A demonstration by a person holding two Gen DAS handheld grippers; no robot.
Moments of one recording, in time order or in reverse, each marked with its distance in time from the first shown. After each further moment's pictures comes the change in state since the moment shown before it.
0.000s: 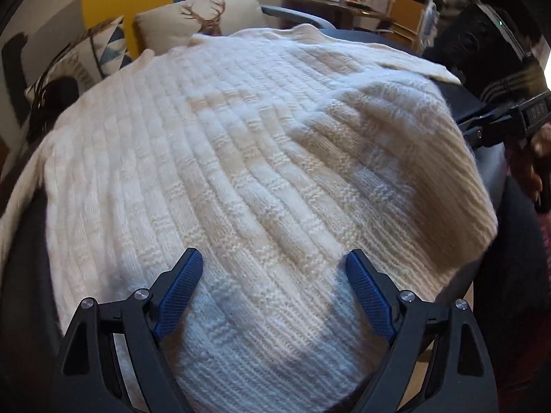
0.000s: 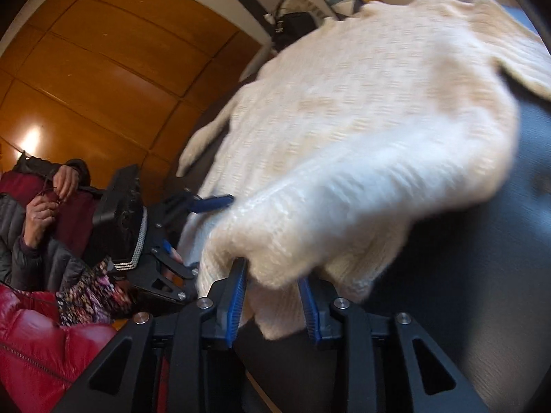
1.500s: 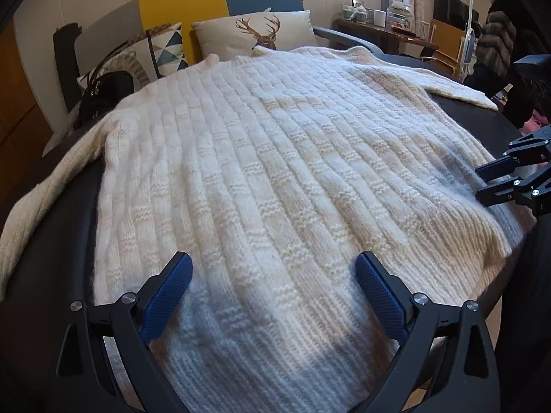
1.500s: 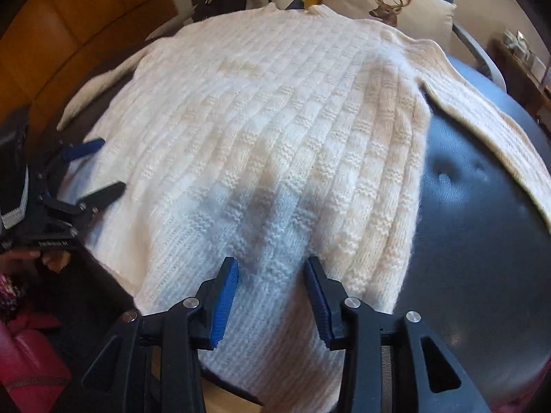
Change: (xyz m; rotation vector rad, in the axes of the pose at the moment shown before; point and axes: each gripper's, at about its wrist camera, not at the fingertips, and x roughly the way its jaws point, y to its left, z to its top) left arm -0.018 0.031 -0.031 -0.130 -0.090 0.158; right arm 0.009 0.057 -0.046 -0.130 0.102 -0.741
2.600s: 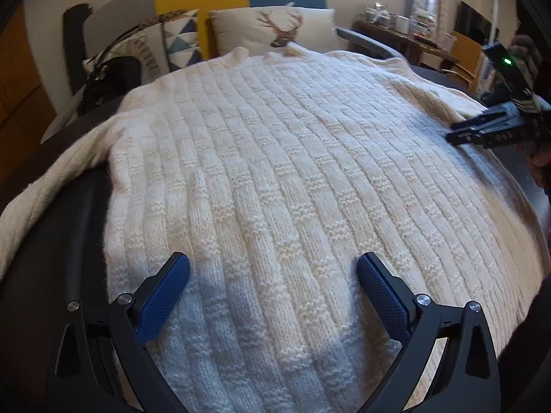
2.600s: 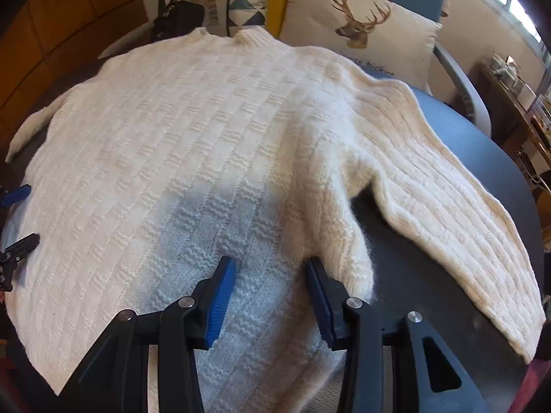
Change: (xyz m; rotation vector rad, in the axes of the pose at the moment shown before) left arm 0.027 0.018 0.041 -0.036 0.019 -0.012; right arm 0.043 -0.123 0.074 0.006 -0.026 -0.152
